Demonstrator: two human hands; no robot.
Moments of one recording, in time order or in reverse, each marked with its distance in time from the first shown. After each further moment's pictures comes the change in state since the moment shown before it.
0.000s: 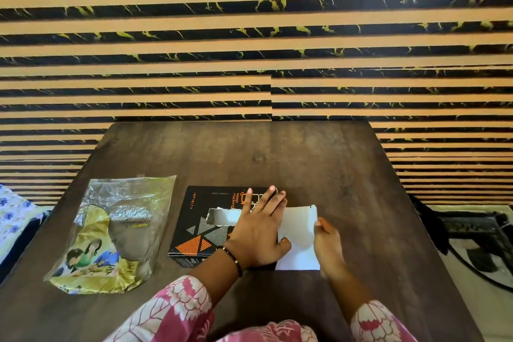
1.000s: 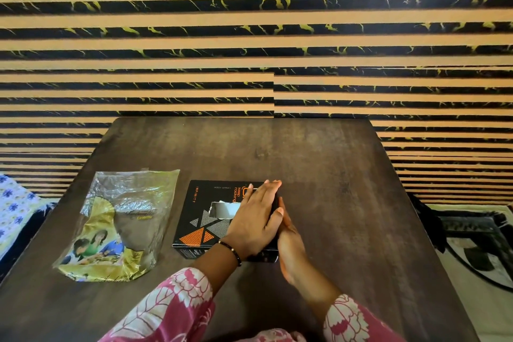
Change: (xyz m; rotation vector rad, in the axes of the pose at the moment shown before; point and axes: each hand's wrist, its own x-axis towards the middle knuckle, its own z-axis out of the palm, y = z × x) left_hand -0.007 -0.005 -0.006 -0.515 0.190 -0.095; right_hand -0.061 -0.036 0.041 0.119 -0.360 -0.116
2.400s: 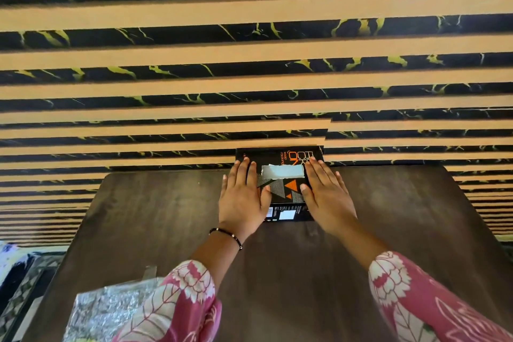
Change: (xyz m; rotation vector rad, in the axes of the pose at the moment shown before) left_hand 0.205 -0.199 -0.099 0.391 0.171 -0.223; right_hand 0.291 -0.111 0.018 -1.222 0.195 -0.425
